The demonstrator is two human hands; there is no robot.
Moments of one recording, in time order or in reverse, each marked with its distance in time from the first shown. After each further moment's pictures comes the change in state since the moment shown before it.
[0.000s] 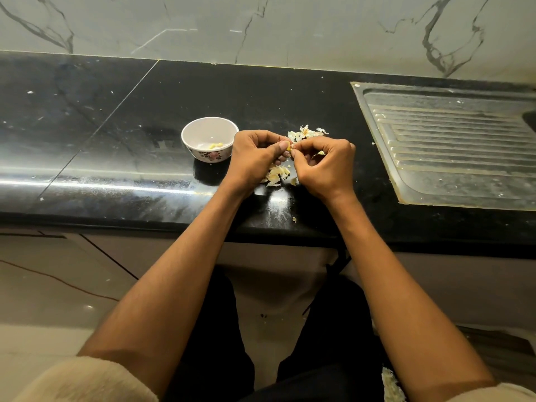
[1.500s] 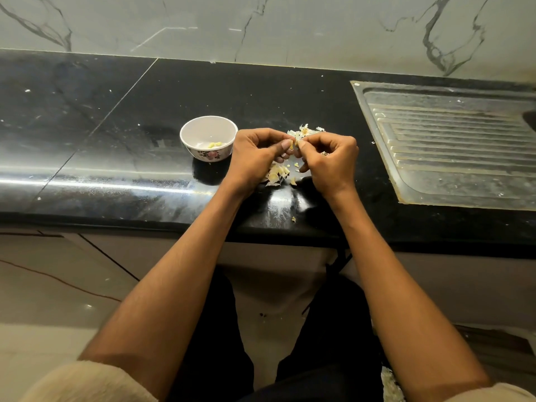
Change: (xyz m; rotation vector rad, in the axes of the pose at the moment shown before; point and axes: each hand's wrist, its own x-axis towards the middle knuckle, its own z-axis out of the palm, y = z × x) left_hand 0.002 -0.005 0.002 -0.037 -0.025 0.065; right_hand 0.006 0.003 0.000 0.137 0.037 0.167
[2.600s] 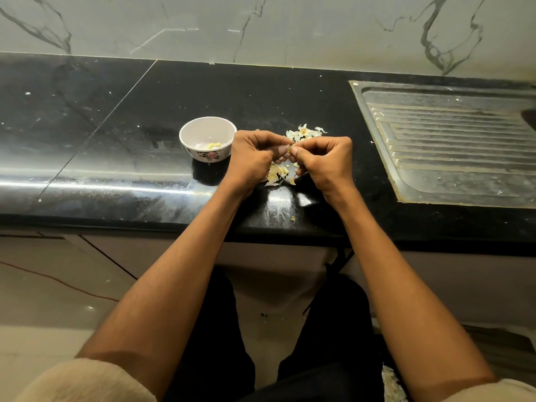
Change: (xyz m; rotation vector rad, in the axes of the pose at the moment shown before) left_hand 0.000 -0.001 0.000 0.018 0.024 0.015; right_hand 0.000 0.000 -0.002 0.174 -0.119 0.206
